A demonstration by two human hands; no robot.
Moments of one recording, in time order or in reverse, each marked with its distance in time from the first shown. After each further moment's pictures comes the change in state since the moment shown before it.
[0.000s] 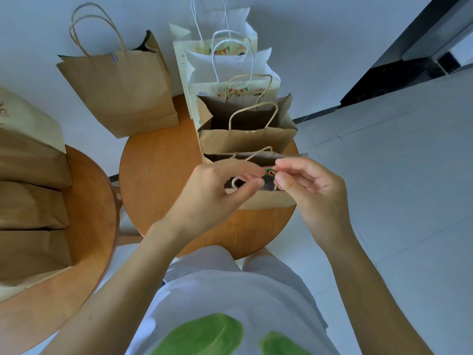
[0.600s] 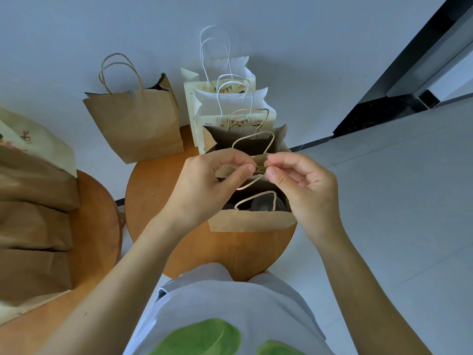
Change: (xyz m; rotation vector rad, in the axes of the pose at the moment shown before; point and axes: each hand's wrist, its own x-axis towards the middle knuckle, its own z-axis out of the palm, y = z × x) left_hand 0.017 0.024 -0.032 -0.019 0.113 -0.067; right_hand 0.014 -0.027 0.014 0.002 0.014 -0.219
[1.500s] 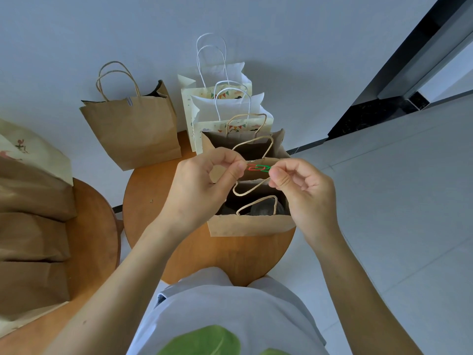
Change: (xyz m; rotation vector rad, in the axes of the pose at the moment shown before) left_hand 0.000 -0.001 -0.008 0.006 0.091 -0.024; right_hand 0.000 0.003 0.006 -0.119 0.090 0.008
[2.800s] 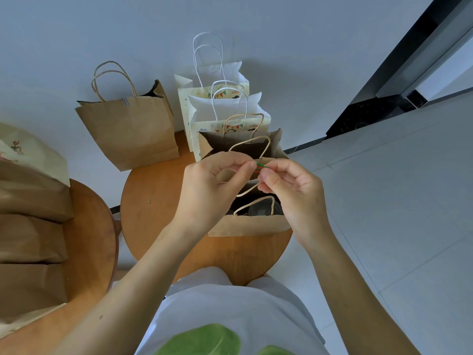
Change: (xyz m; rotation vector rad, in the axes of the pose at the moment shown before) left_hand 0.004 -0.003 0.020 -0.060 0.075 0.088; right_hand 0.002 -0.006 0.005 0.168 -0.054 0.150
